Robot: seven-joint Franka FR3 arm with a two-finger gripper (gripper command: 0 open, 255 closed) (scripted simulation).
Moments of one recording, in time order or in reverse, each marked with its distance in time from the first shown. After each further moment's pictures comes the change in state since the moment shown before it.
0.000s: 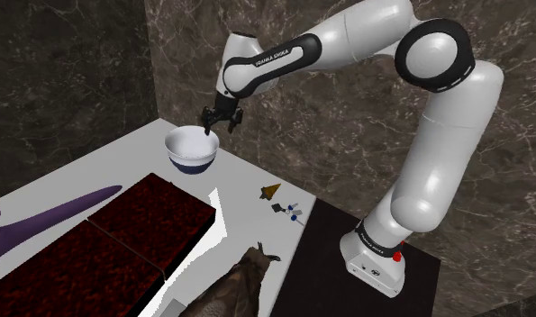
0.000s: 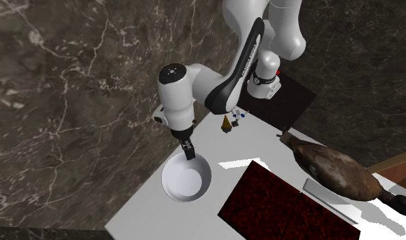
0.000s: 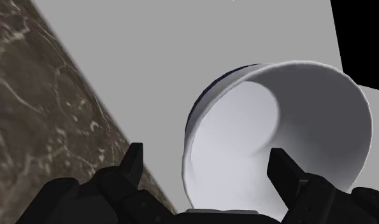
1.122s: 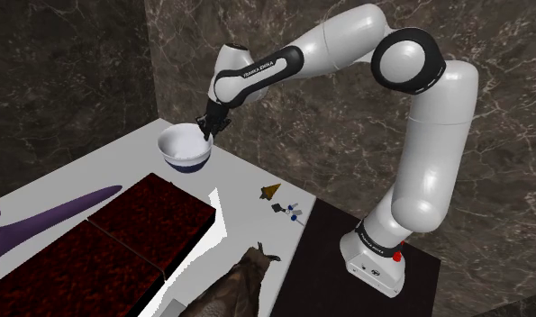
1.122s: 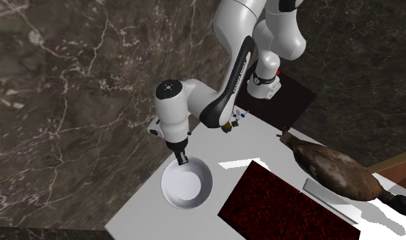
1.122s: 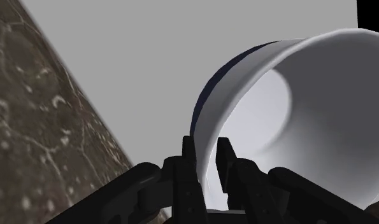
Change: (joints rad) arm 0.021 0.127 -0.012 0.077 -0.008 0.101 -0.041
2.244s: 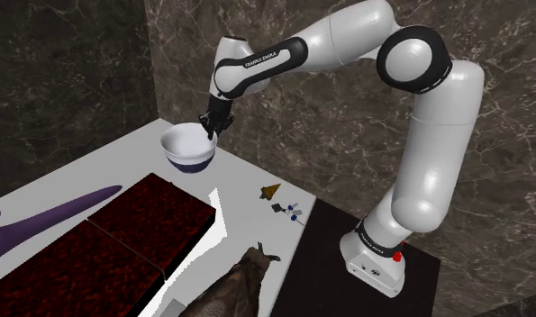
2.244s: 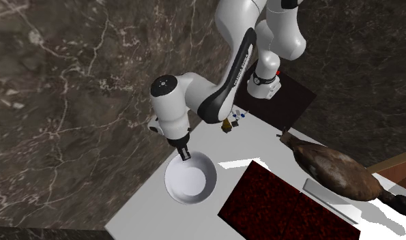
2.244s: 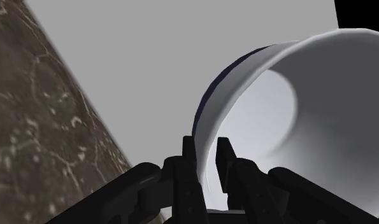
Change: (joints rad) arm 0.000 -0.030 -0.003 0.028 0.016 -0.147 0.010
